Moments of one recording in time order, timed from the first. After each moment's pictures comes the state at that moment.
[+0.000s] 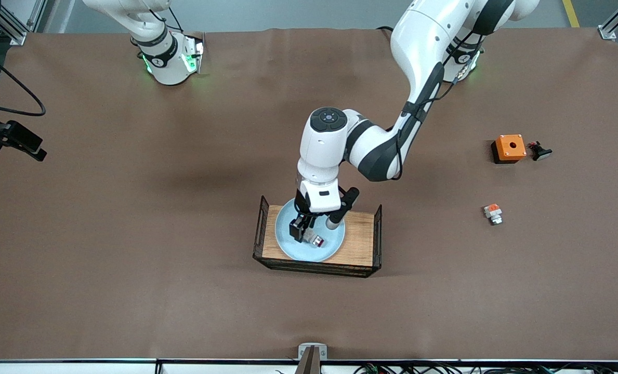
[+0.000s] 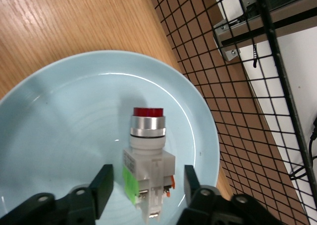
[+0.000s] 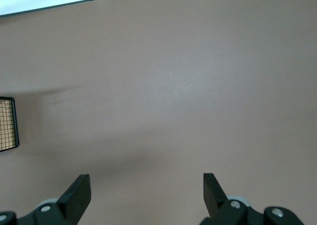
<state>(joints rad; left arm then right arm) -0.73 0.80 0.00 -1.24 0.22 2.47 -1.87 -0.02 -0.03 -0.03 -1.62 -0.02 1.70 0.14</state>
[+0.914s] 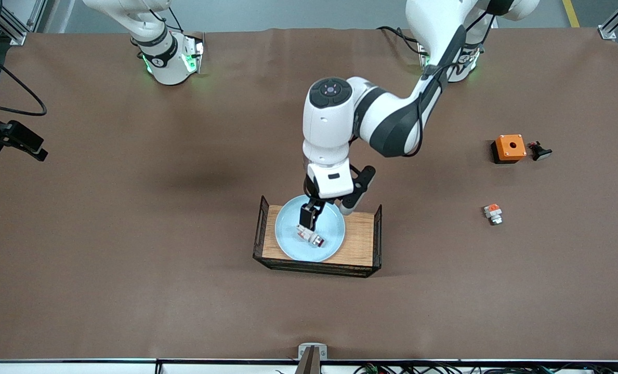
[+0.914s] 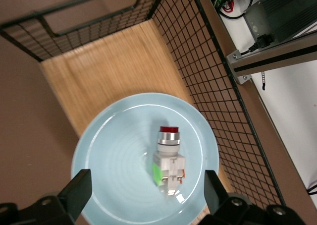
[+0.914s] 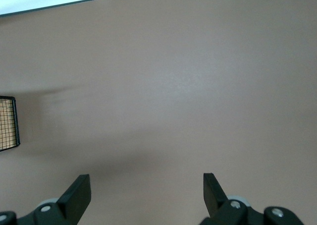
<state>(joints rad) -0.73 0.64 0.00 -1.22 0.22 2.13 -1.82 -0.02 -0.03 -0.03 -1.62 -0.02 1.70 0.14</state>
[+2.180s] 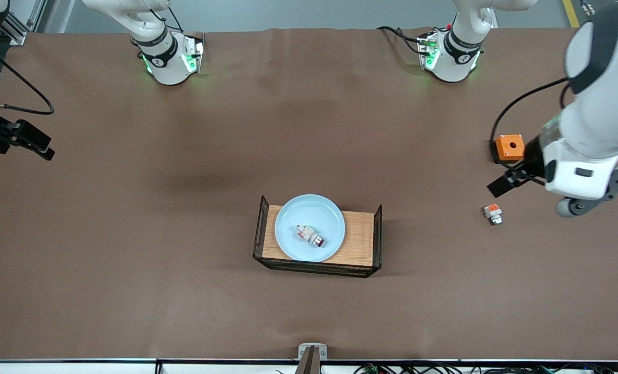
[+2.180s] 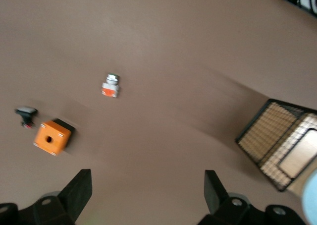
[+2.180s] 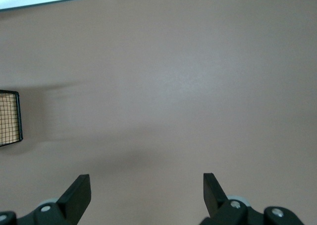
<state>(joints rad) -0.20 0.32 0.00 -1.21 0.04 1.47 -0.67 0.00 -0.03 -0.02 -1.62 -0.02 1.68 0.14</state>
